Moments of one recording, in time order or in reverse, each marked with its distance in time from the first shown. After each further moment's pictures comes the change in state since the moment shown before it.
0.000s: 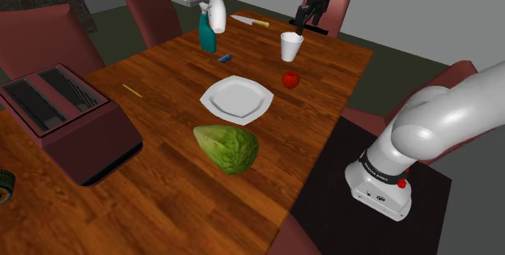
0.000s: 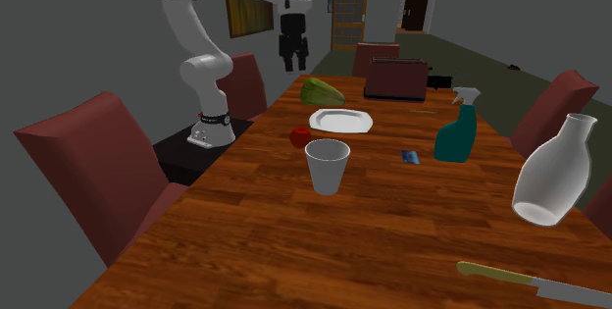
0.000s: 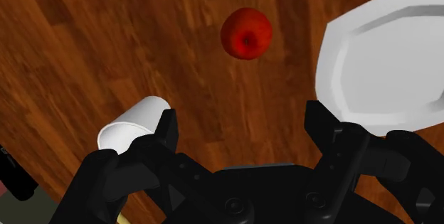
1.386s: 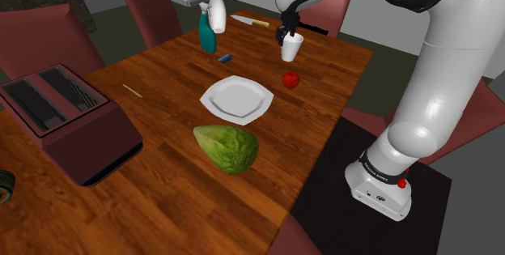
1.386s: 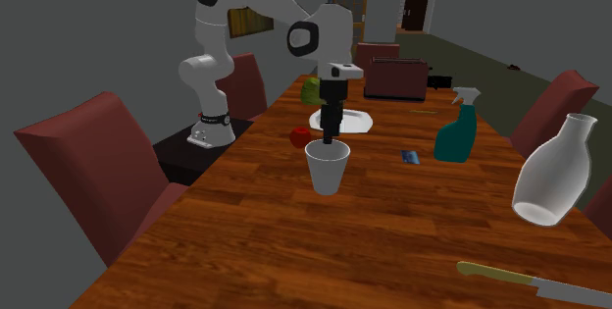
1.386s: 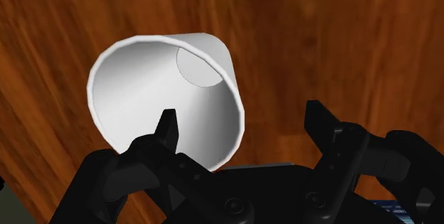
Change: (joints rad) arm -0.086 0.733 -0.117 0.438 0.077 0.282 -0.267
